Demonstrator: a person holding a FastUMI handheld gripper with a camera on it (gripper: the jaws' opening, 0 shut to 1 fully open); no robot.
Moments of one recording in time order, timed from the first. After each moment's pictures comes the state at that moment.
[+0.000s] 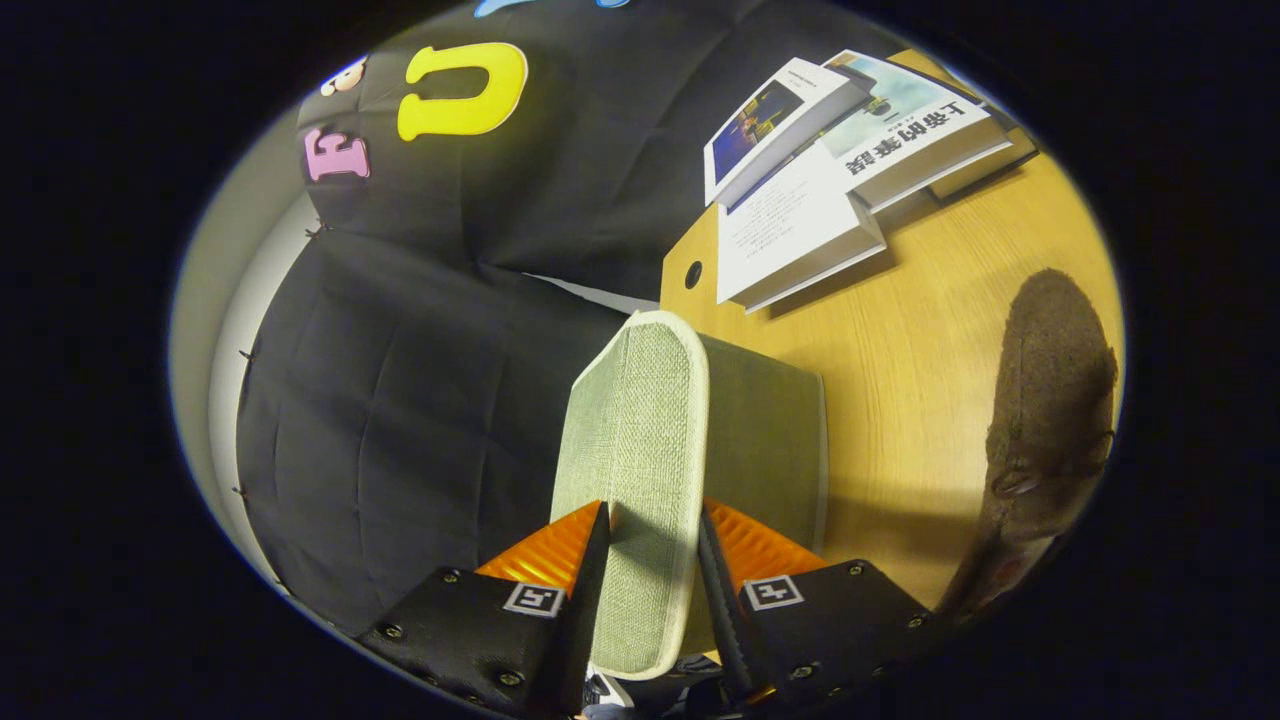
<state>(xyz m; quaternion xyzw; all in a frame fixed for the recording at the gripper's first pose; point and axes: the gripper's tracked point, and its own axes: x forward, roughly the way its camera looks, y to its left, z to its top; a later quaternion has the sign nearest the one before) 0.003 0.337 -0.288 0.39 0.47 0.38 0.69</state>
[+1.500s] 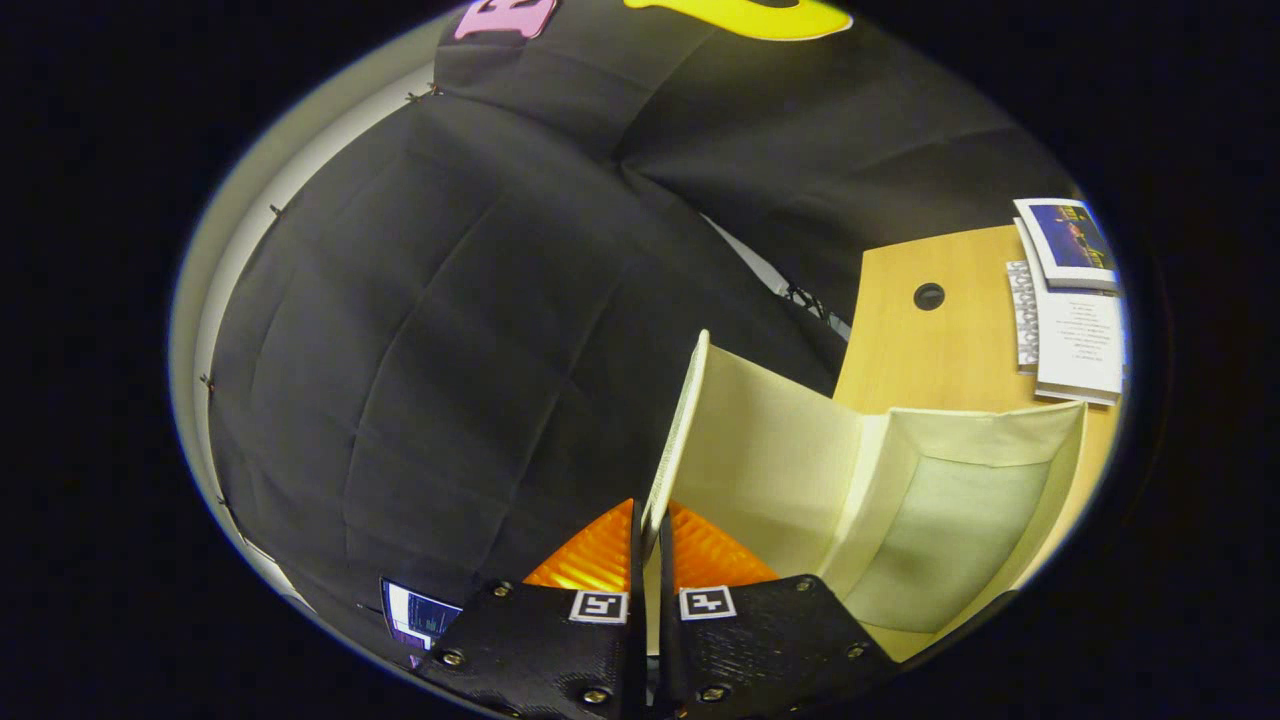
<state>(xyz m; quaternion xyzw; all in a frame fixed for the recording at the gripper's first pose) -0.053 0.608 -0.134 0.22 0.46 0.51 0.69</state>
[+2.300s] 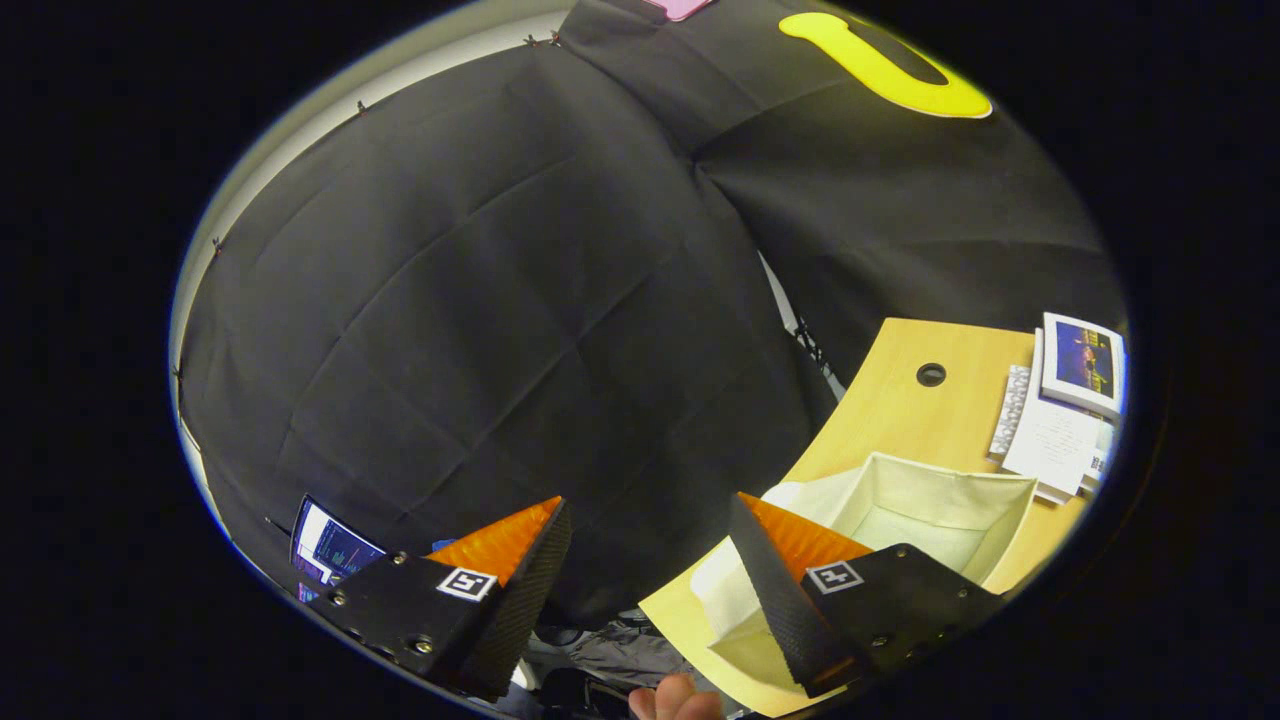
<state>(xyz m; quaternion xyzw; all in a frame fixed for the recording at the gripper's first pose) -0.069 0.560 -0.113 0.09 0.36 0.55 0.75</state>
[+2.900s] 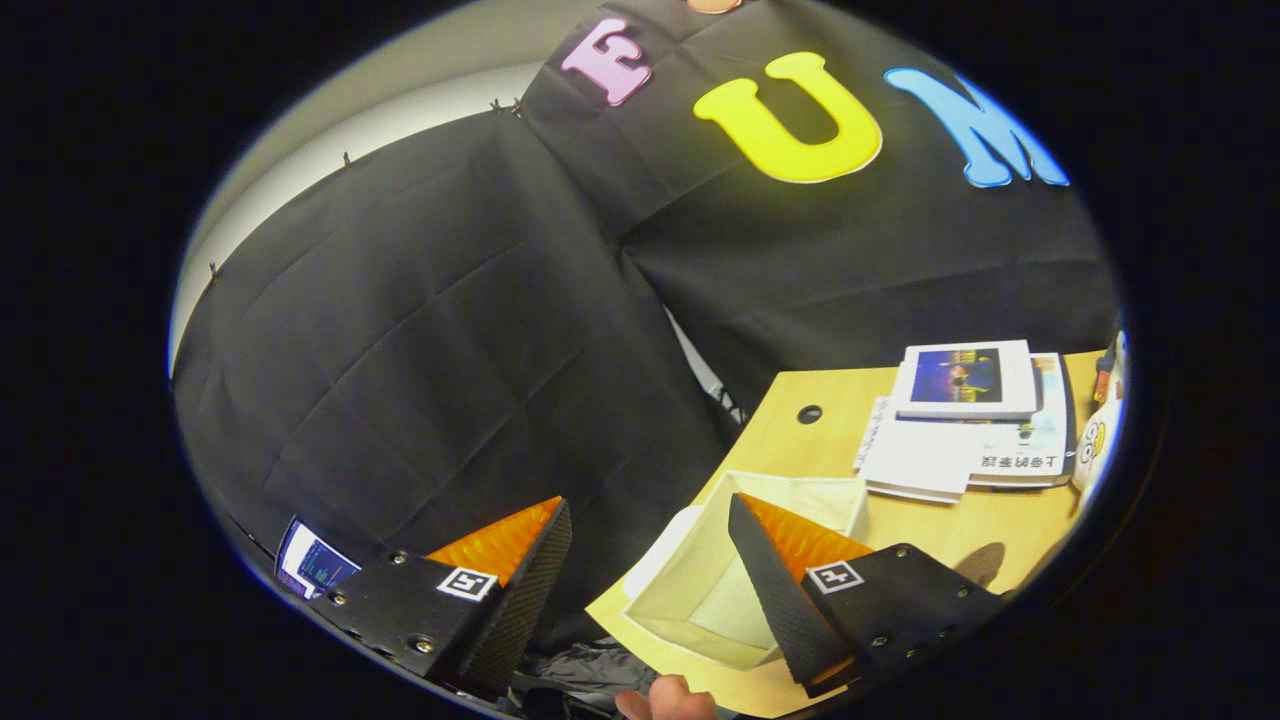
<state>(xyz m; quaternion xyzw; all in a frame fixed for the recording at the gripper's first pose) -0.019 0.410 -0.091 0.13 0.30 0.45 0.83</state>
